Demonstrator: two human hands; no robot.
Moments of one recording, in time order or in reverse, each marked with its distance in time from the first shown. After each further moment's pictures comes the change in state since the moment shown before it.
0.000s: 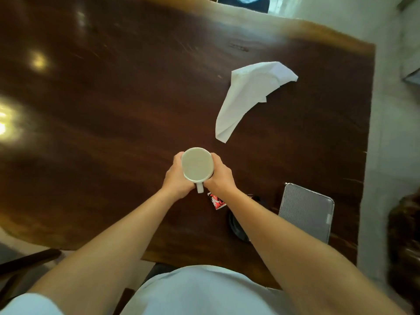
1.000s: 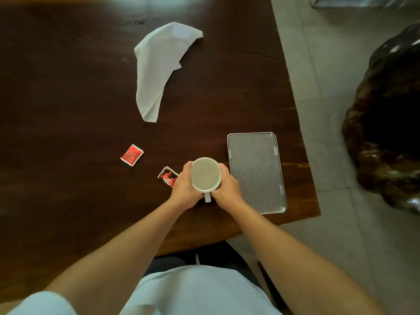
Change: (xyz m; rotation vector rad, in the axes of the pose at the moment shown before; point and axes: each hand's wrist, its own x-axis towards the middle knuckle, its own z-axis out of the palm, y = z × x) left_hand -0.074 0.009 0.156 0.223 -0.365 0.275; right_hand -0.138 0.146 -0.047 0.197 0.392 0.238
